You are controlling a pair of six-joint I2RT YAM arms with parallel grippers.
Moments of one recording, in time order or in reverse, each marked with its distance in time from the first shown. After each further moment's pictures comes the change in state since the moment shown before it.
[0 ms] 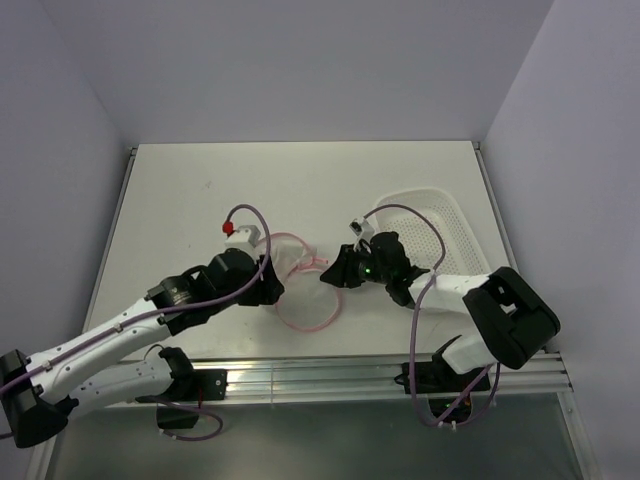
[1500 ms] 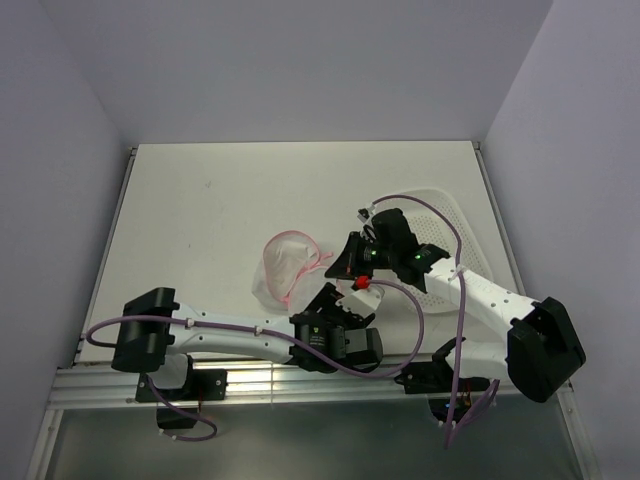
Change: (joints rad) left arm -0.671 0.768 0.477 -0.112 -0.718 0.125; right arm -0.013 -0.211 0.283 -0.692 -0.051 0.249
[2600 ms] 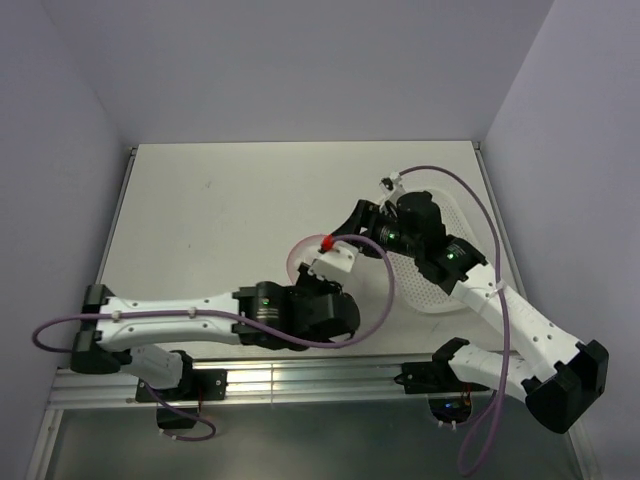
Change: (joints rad) left arm 0.030 -0.170 0.179 -0.214 -0.043 -0.043; right arm 0.000 -0.183 0.178 -0.151 0.148 -0.039
